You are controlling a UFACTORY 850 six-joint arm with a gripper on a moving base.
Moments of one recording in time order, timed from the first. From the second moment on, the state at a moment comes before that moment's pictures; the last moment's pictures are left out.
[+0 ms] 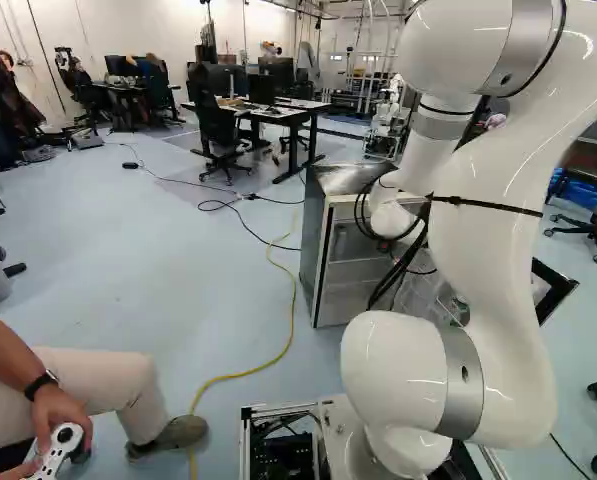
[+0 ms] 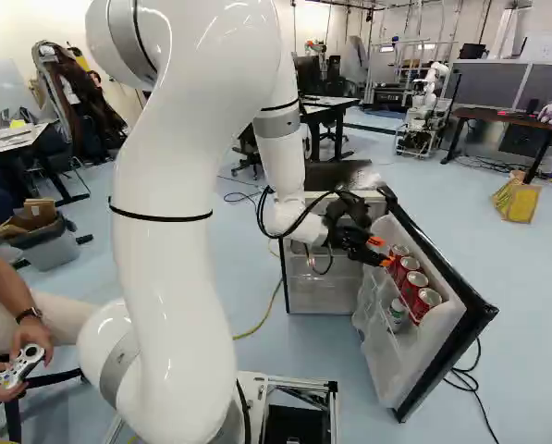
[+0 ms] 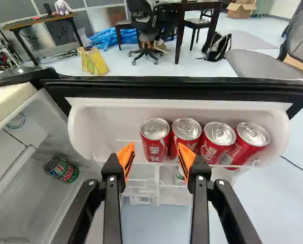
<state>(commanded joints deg) -22.4 -25.2 -36.1 59.7 56.5 -8.4</state>
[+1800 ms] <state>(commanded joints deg) -23.1 -27.4 -39.4 59.7 56.3 -8.4</state>
